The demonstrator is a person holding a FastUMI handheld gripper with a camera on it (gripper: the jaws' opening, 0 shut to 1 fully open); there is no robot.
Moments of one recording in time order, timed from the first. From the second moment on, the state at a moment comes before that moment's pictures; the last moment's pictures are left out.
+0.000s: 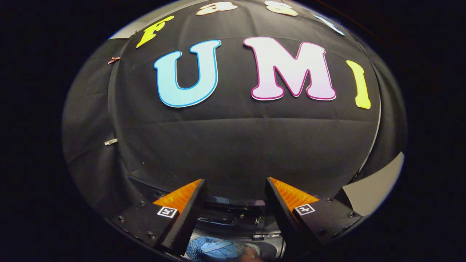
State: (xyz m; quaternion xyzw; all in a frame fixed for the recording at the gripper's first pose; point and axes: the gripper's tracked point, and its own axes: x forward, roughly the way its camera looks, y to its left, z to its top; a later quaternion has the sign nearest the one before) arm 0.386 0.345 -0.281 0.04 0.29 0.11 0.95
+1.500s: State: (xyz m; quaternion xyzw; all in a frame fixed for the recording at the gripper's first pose) arm 0.249 0.337 -0.310 -0.06 0.41 0.14 0.90
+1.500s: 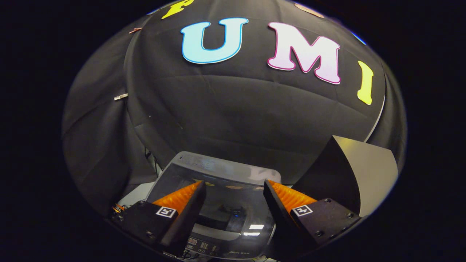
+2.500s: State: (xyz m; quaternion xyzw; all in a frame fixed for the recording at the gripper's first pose) arm 0.190 0.287 -0.078 0.03 0.15 0.20 0.97
